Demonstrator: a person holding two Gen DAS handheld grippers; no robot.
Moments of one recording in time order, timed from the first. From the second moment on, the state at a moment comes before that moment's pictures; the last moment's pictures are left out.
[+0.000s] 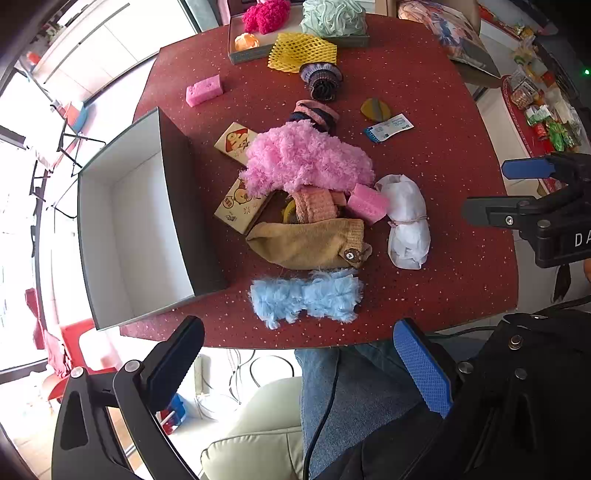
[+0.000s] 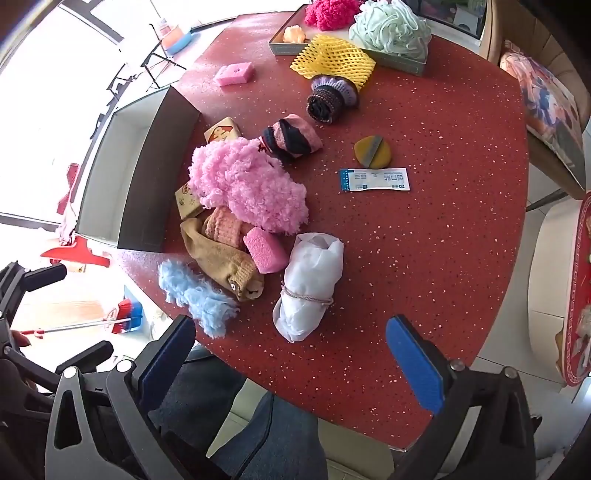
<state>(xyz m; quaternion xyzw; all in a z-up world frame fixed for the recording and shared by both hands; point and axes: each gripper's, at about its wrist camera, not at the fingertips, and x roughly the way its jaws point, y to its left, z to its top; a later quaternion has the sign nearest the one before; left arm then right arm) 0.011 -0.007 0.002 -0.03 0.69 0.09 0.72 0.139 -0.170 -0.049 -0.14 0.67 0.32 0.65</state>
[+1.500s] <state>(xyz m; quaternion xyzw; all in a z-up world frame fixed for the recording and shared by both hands) -0.012 0.017 -0.032 -0.11 0.71 0.15 0.68 0.123 -0.199 -0.083 -0.13 0.72 0.28 0.63</state>
